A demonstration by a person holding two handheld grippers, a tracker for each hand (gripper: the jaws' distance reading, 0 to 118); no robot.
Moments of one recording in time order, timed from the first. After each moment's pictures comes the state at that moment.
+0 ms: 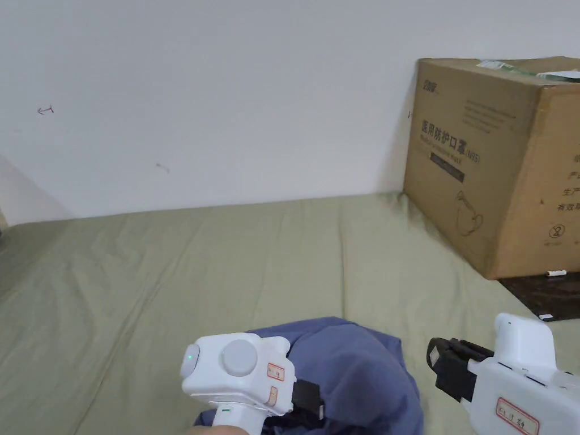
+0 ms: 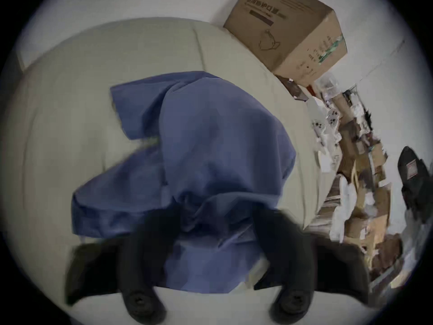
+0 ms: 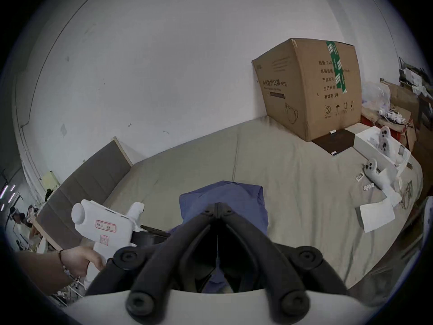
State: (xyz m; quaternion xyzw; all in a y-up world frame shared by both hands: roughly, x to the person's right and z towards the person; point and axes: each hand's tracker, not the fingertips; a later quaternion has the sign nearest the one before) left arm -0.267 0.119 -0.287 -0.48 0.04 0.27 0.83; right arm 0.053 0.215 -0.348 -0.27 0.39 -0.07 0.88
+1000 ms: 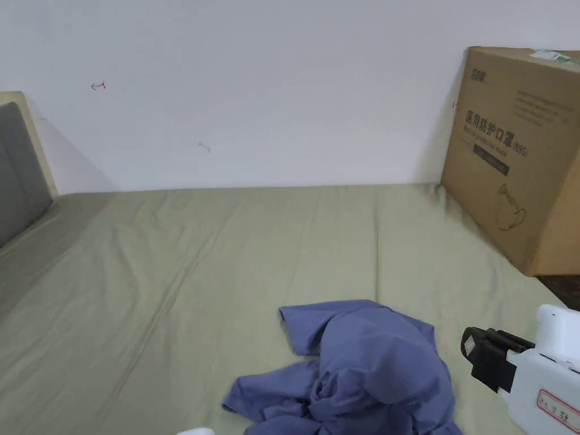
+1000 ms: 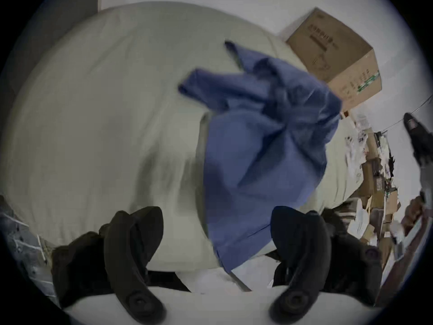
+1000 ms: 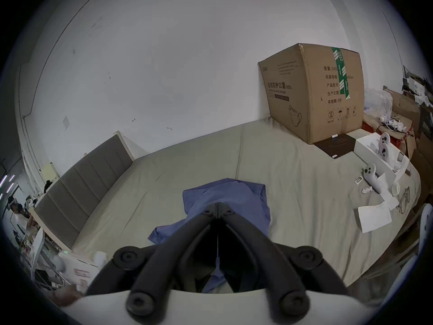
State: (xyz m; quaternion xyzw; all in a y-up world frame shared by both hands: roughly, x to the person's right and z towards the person) left arm -0.237 0.070 -0.093 -0.47 0.20 0.33 0.79; right arm 0.052 0.220 -0.326 -0.26 0.40 -0.05 0.88
